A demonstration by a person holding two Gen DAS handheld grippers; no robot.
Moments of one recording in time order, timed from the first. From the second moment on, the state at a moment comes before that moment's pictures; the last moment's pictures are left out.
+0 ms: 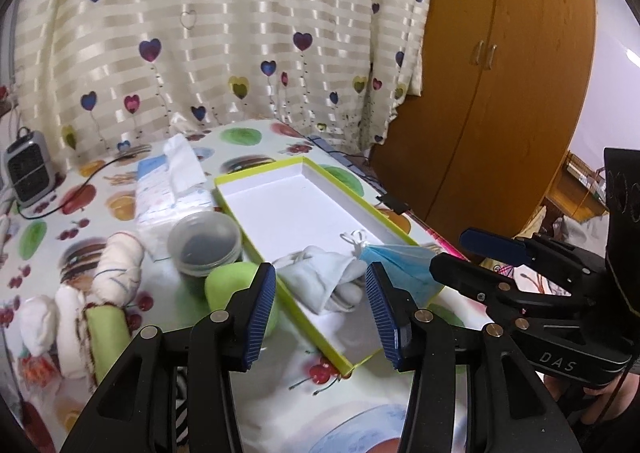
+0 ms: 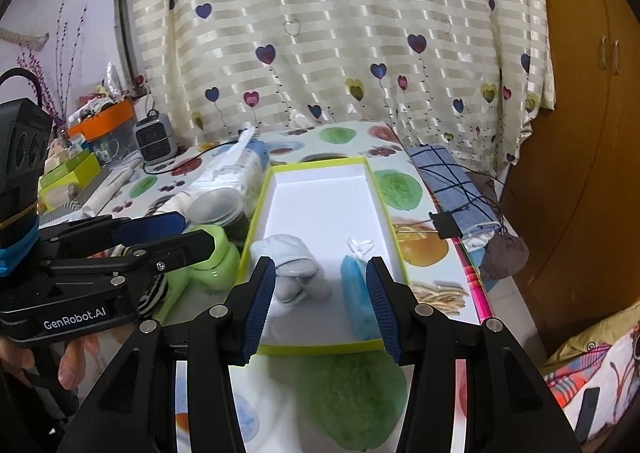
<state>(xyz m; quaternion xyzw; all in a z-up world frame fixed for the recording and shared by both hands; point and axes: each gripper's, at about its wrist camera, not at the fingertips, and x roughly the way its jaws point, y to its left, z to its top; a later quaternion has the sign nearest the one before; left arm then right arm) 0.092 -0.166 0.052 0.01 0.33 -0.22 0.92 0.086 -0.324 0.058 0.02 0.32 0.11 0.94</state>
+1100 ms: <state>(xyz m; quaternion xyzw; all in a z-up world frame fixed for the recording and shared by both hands) 0.026 -0.034 0.033 -0.06 0.34 -0.11 0.93 0.054 -0.215 0.062 -0.05 0.33 0.24 0.91</state>
